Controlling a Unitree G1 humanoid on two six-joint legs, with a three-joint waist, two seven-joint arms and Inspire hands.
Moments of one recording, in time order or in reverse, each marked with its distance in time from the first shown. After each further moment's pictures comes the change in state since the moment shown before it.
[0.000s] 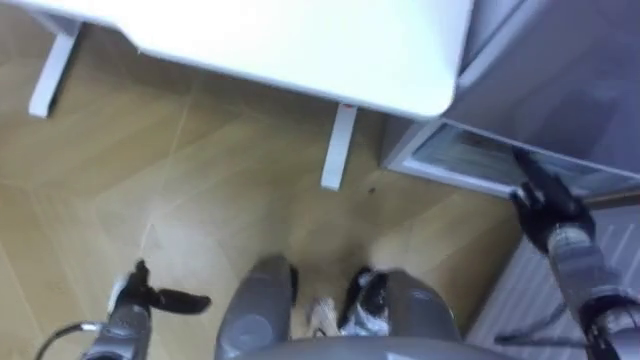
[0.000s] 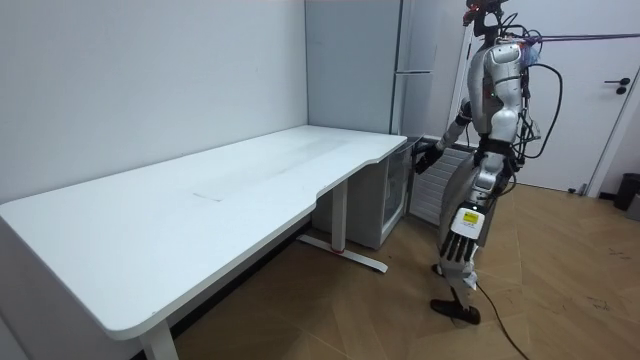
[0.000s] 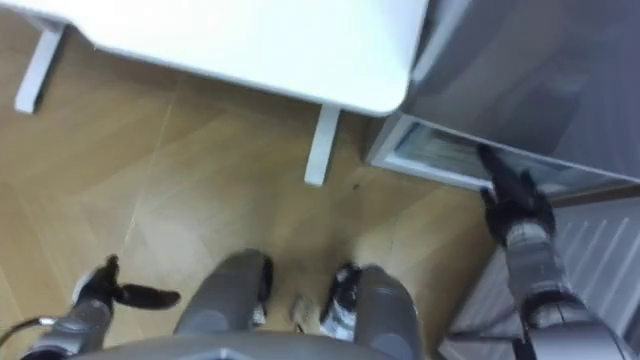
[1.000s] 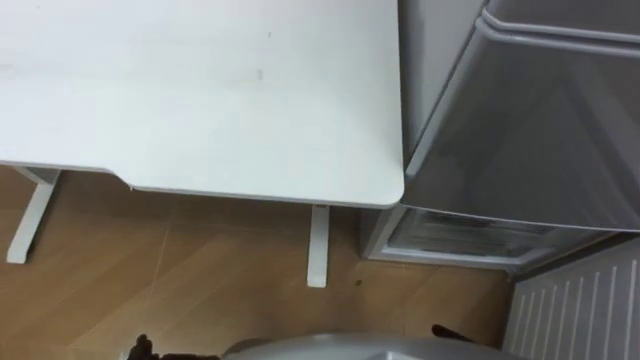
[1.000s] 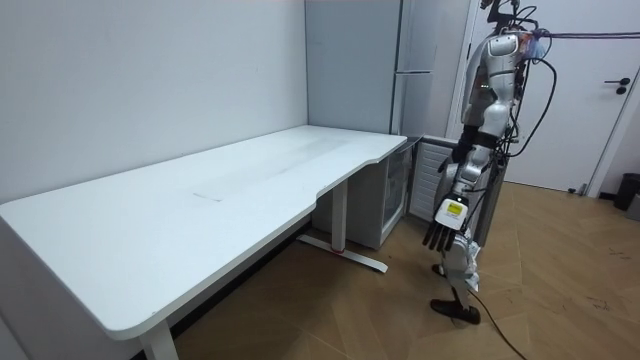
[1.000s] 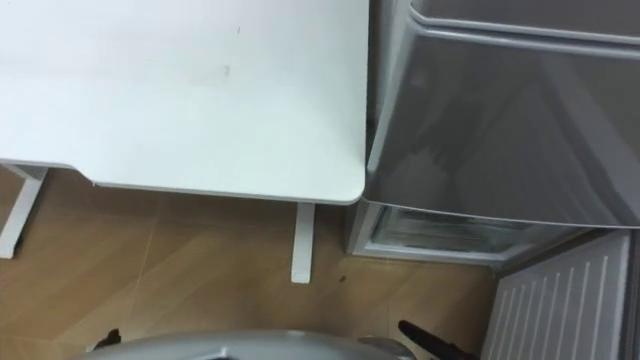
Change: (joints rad) left arm 0.187 -0.077 0.251 -0.016 0.141 0.039 0.002; right arm 0.244 0.143 -0.111 0.119 -0.548 0.126 -0.041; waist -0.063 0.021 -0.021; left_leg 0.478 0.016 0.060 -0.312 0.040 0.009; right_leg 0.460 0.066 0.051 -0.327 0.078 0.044
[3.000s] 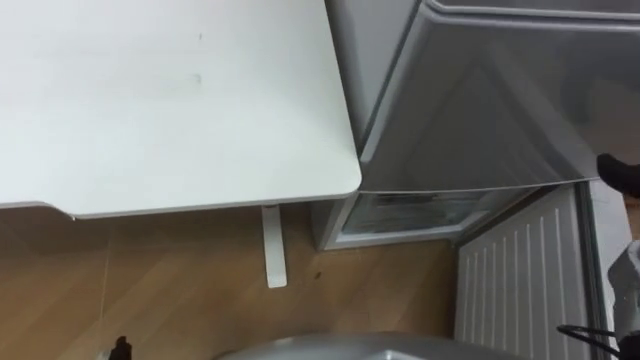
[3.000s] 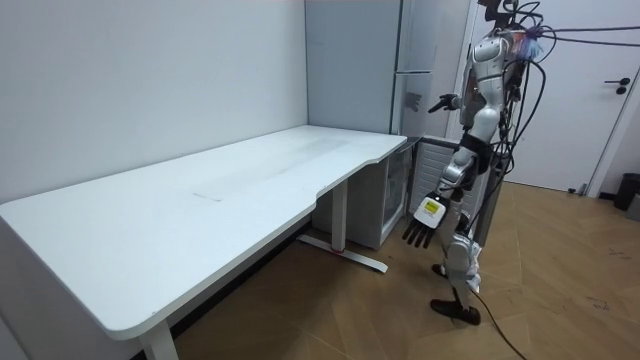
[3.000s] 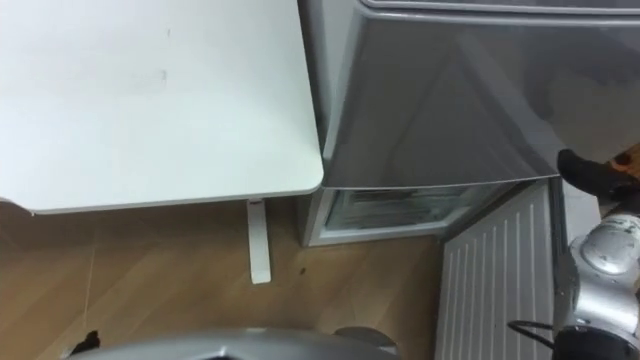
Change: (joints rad) left arm 0.080 0.013 0.129 -0.212 0.277 0.104 -0.057; right arm -0.038 -0.130 -0.354 -0.971 -0.666 -0.029 -0.660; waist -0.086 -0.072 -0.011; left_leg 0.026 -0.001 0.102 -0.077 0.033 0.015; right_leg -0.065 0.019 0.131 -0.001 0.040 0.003
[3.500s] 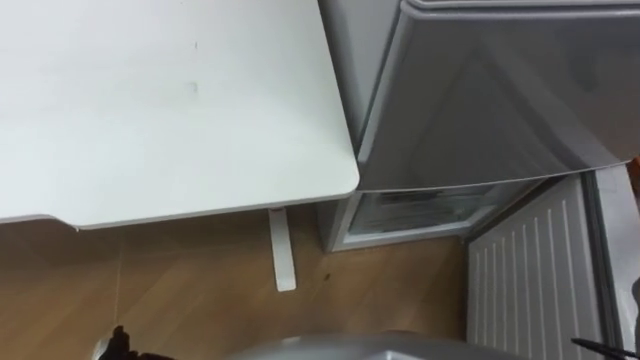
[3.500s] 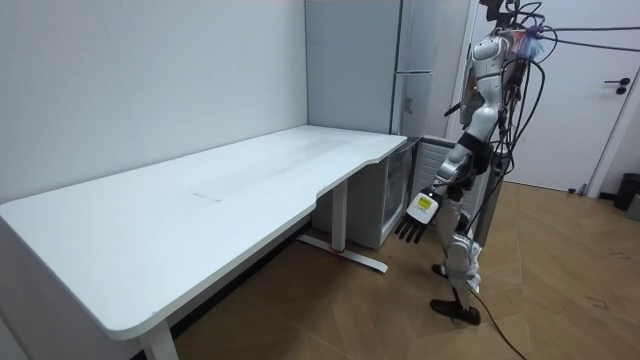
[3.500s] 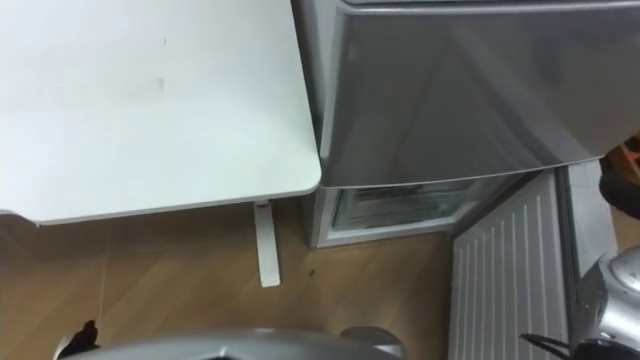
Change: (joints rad) left arm -0.001 -0.004 0.006 -0.049 -0.006 0.021 -0.002; right arm 0.028 -0.007 -0.133 0.108 0.075 0.025 -0.084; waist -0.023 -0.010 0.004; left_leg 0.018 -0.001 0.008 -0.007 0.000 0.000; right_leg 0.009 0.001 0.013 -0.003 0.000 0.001
